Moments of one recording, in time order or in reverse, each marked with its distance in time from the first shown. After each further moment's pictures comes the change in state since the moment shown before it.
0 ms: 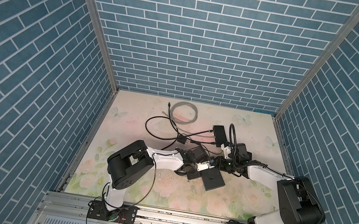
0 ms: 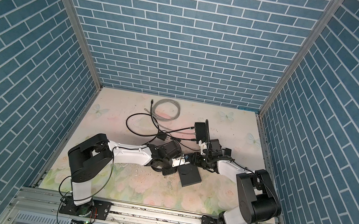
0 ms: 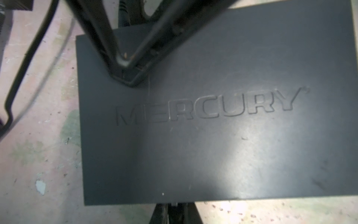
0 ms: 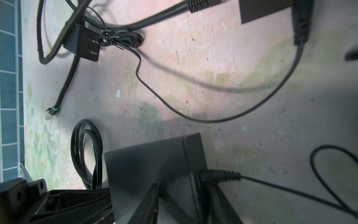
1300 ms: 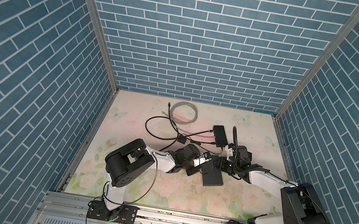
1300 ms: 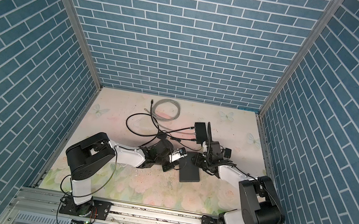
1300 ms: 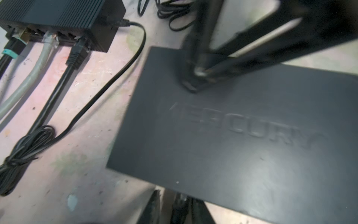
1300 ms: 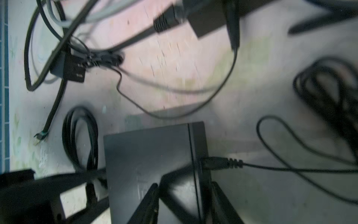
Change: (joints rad) left arm 0.095 -0.017 -0.181 0.404 0.079 -0.039; right arm 0.000 -0.082 -0.040 -0.068 0.079 0.112
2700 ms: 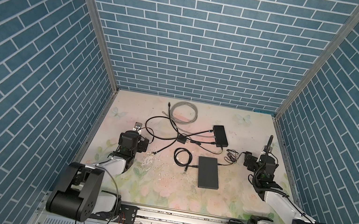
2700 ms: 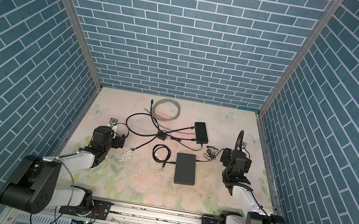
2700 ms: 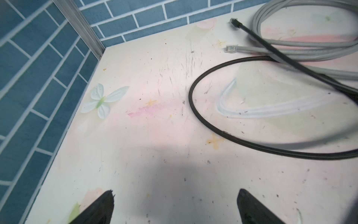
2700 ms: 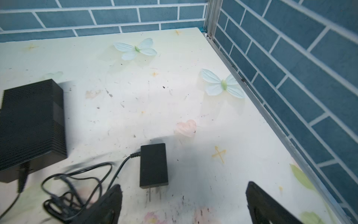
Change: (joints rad) left arm 0.760 -0.496 -0.512 0.276 -0.345 -0.143; right arm -0.361 -0.269 -0.268 0.457 0.623 -0.454
